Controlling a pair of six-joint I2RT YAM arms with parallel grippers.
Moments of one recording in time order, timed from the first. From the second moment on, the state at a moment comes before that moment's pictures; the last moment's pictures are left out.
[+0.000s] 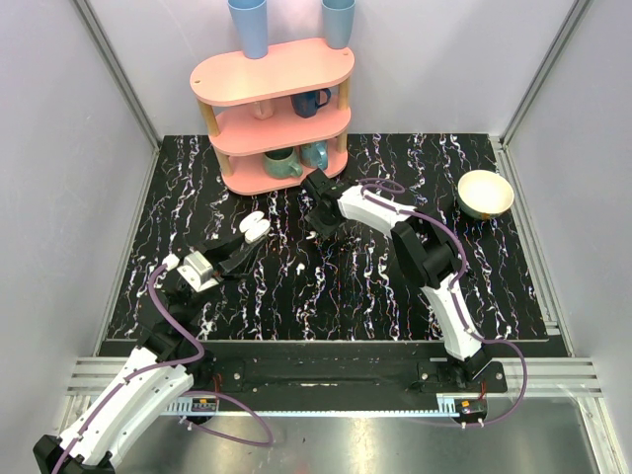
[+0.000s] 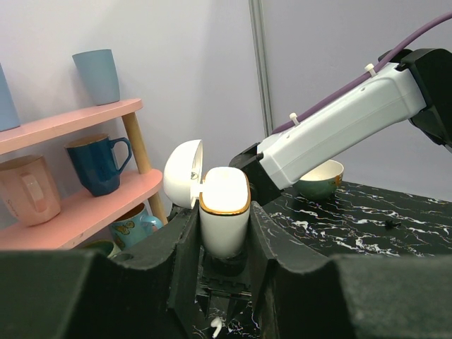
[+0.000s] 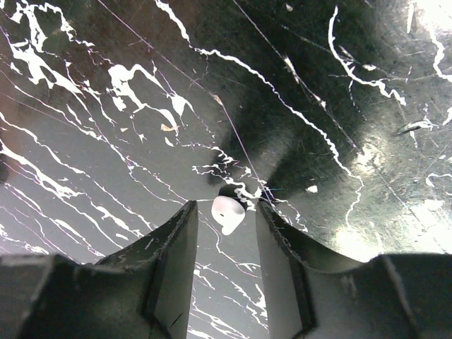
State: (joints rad) left arm -0.54 0.37 0.33 0.53 0.29 0.03; right arm 0.69 2.30 1.85 -0.74 0.15 1.53
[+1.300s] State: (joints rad) left arm -0.54 0.38 0.33 0.53 0.29 0.03; right arm 0.69 2.30 1.84 -0.70 0.12 1.60
